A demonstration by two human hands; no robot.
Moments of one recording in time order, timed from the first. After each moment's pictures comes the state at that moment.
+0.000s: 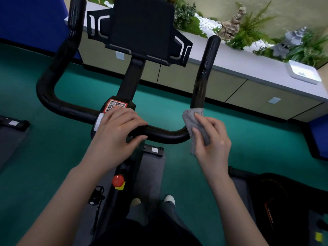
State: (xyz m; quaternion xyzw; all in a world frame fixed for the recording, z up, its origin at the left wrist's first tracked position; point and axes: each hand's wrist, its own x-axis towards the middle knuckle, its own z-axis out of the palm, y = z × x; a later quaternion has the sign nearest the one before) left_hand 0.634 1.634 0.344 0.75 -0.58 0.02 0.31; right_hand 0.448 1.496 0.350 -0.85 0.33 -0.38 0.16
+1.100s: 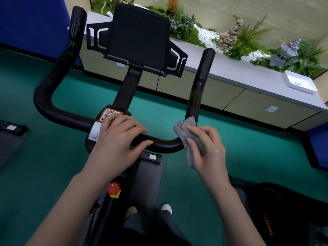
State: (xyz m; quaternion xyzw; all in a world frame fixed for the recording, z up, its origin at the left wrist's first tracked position) left_hand 0.618 1.620 0.358 0.78 -0.56 0.03 0.28; right_hand 0.435 1.481 0.351 -0.87 0.29 -0.33 0.21
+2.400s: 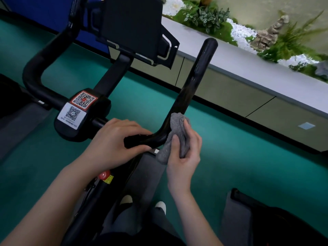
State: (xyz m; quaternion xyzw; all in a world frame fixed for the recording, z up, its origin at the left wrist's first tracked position) left_hand 0.562 1.572 0.364 0.80 -0.51 -0.10 0.30; right_hand 0.441 1.465 0.307 -0.65 0.30 -0.47 0.51
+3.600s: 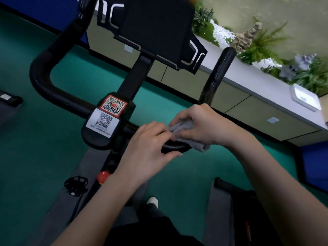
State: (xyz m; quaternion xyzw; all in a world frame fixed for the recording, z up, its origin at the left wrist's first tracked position) left_hand 0.569 1.583 0.347 0.78 -0.50 -0.06 0.38; right_hand 0.516 1.428 0.428 -0.96 0.14 0.16 0.17
